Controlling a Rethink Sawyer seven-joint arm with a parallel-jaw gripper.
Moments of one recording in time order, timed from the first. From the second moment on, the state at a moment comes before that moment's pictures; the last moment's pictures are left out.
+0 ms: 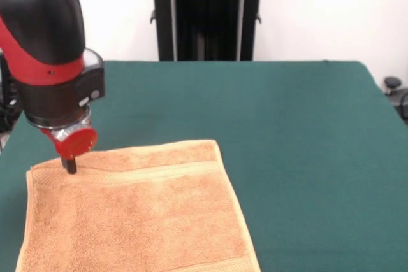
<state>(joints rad) -0.53 -0.34 0.13 1.12 -0.32 0.85 2.35</state>
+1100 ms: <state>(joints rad) -0.54 -0.38 0.14 1.12 -0.29 0.91 2.35</state>
